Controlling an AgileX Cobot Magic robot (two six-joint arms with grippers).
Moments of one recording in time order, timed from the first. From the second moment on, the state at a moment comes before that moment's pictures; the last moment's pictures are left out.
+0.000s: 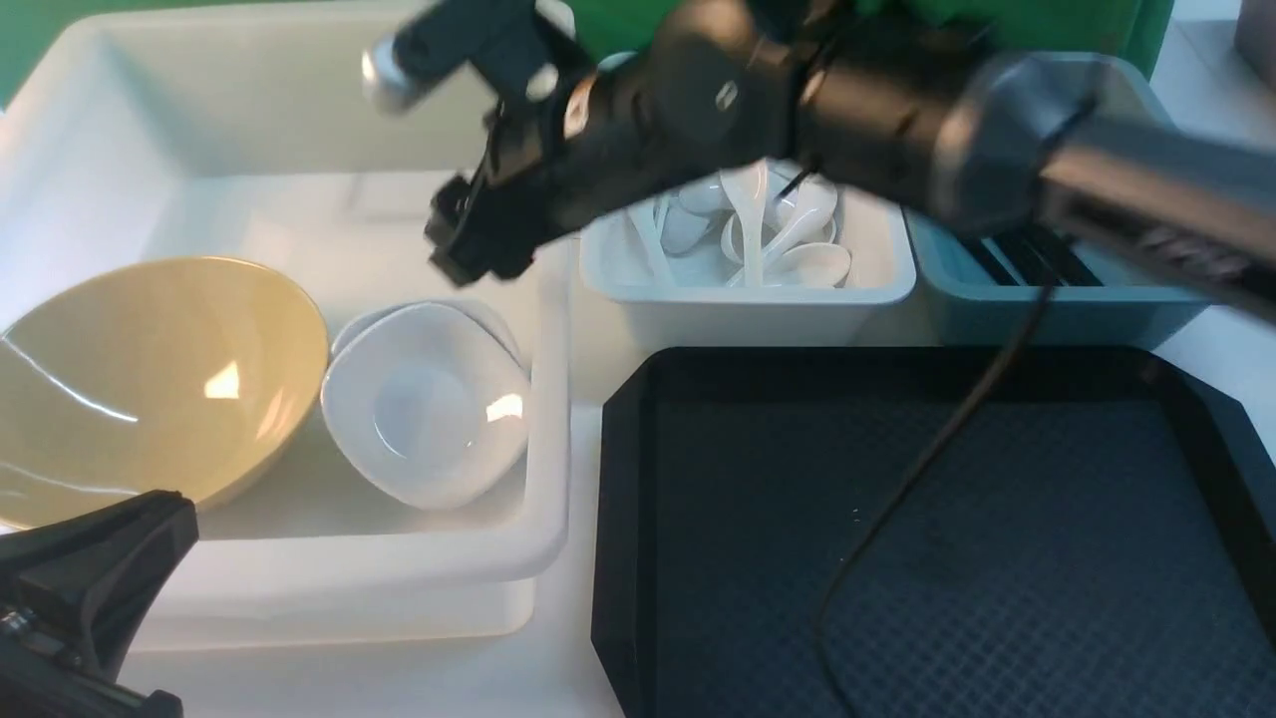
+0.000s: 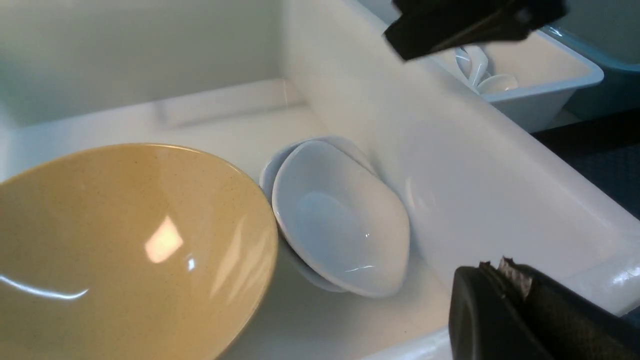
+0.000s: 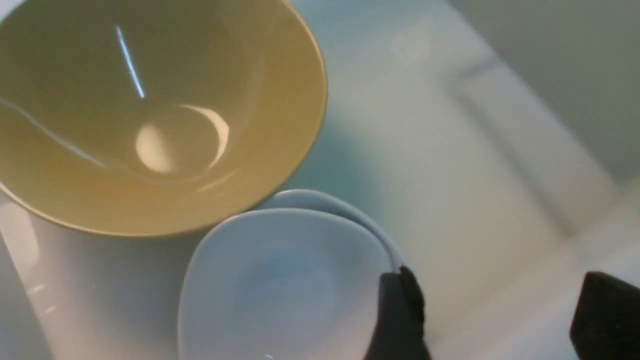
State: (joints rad) right arm 0.73 1.94 -1.88 0.14 0.64 -0.35; left arm -0.22 0.34 -0.34 -0.32 0.40 0.31
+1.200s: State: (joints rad) right arm 0.50 0.52 -0.26 -0.23 -0.13 0.26; left arm -0.22 0.34 -0.34 -0.30 0.40 0.31
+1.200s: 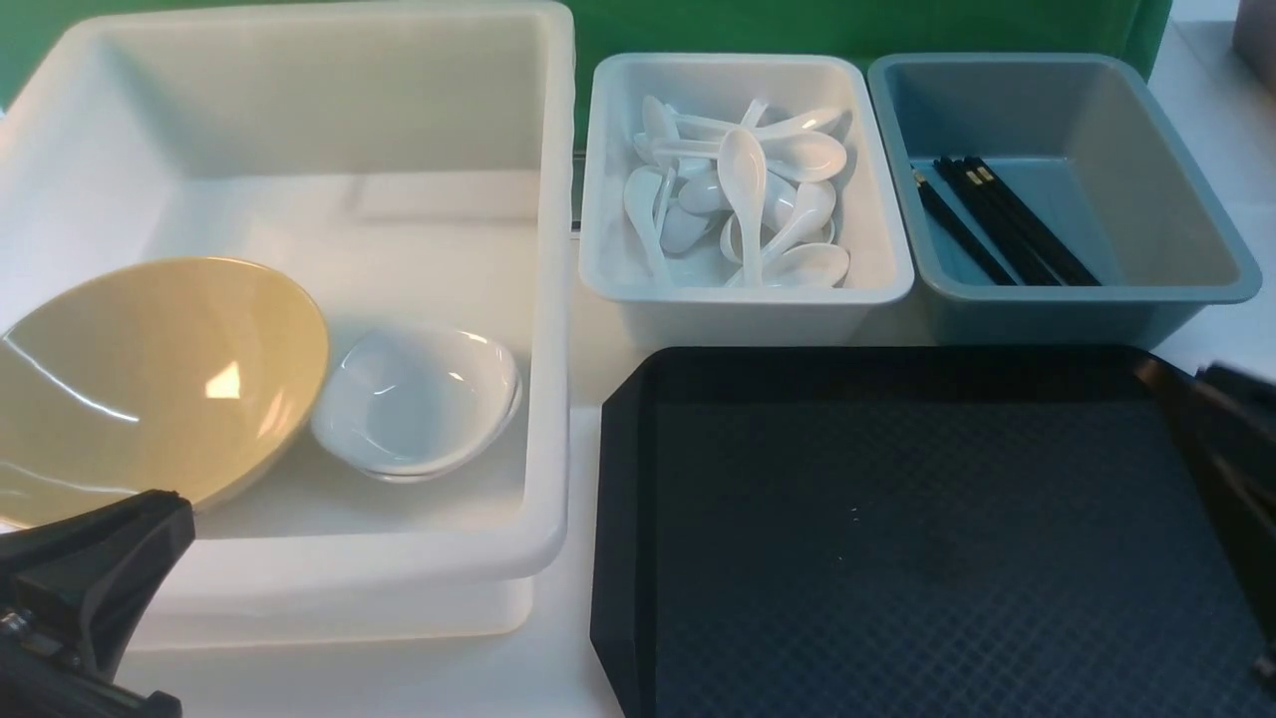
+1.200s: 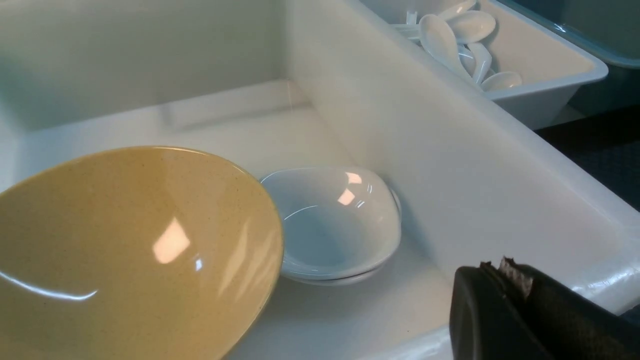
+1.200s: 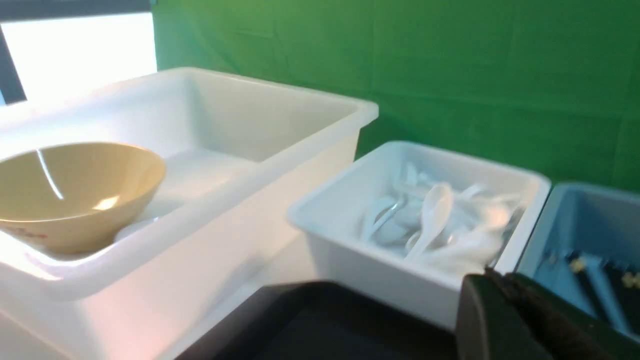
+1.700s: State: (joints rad) right arm 0.47 0.40 -0.16 -0.23 -0.02 0.00; left arm -0.22 0.34 -0.34 -0.30 0.41 0.31
